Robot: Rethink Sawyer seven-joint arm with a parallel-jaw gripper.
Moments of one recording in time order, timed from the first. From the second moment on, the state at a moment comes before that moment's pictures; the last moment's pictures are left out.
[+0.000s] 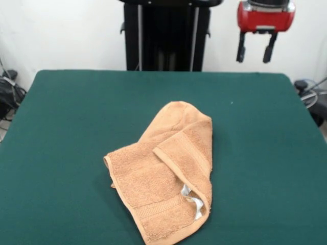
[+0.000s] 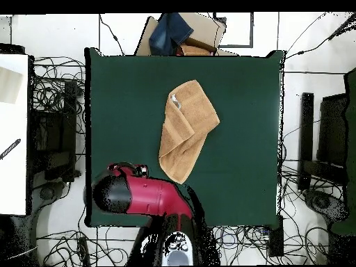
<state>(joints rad) 0.01 -0.89 -0.02 2.05 0.16 0.33 1.60</state>
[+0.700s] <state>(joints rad) -0.26 -0.85 0.26 2.05 0.17 0.10 1.60</state>
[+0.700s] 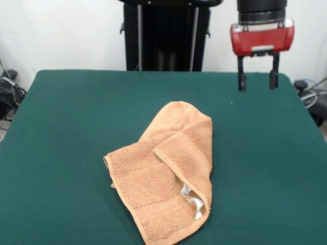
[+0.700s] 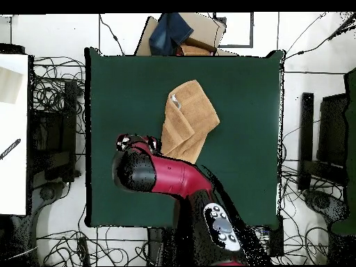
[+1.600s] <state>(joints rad) -0.34 -0.80 0.41 2.07 0.15 0.06 1.60</state>
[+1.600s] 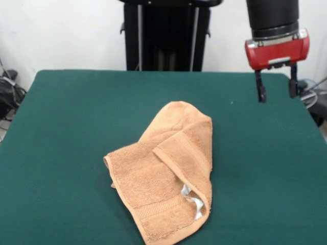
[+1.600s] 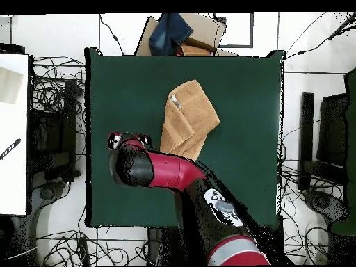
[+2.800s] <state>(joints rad) -0.47 -0.88 0.46 2.07 0.14 0.20 1.60</state>
